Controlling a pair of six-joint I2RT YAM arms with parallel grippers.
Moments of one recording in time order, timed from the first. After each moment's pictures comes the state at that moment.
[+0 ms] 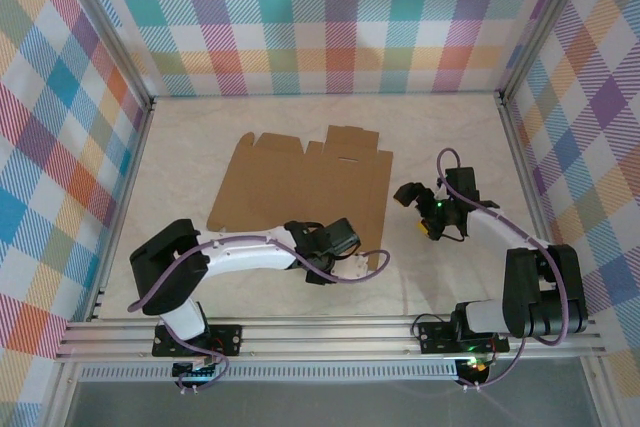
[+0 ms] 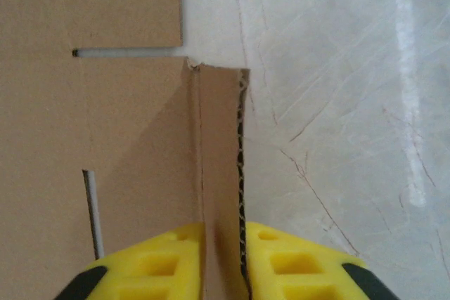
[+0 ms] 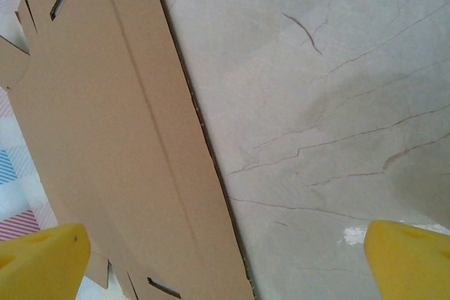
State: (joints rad) left arm -1.11 1.66 1.00 -0.55 -0.07 0.69; right arm 0.09 1.35 0.63 -0.27 -0.48 0.83
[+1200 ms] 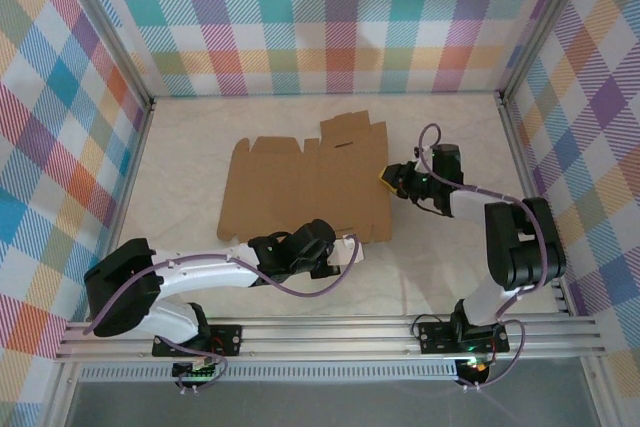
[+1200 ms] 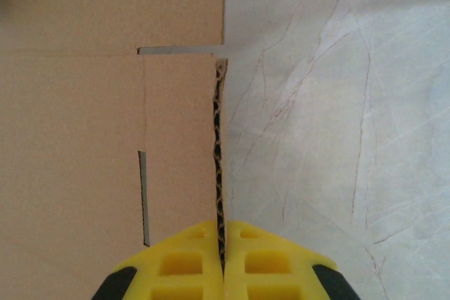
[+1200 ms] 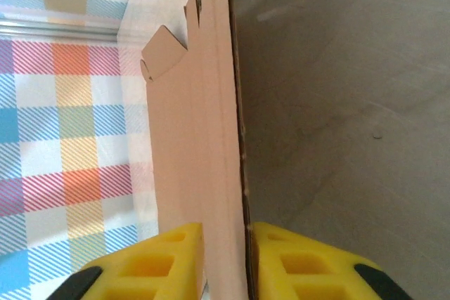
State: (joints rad) left arm -1.11 1.41 0.74 -0.07 -0.13 0.47; right arm 0.15 1.65 0.77 0.23 -0.73 0.88
